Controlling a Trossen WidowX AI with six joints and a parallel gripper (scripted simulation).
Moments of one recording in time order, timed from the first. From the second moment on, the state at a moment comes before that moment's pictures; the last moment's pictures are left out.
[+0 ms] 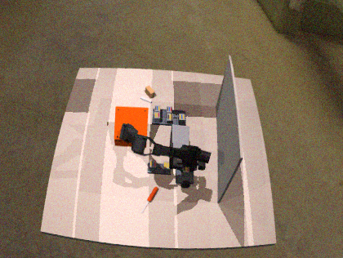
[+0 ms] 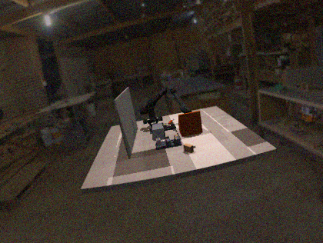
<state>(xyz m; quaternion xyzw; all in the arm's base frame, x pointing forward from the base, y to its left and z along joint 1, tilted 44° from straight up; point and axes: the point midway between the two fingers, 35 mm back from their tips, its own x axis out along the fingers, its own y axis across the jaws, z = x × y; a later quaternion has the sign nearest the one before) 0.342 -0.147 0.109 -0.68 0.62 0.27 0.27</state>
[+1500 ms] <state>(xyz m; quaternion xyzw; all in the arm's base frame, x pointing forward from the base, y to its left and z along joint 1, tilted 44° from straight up) 0.335 -0.072 0.179 -0.68 0.62 0.28 0.27</state>
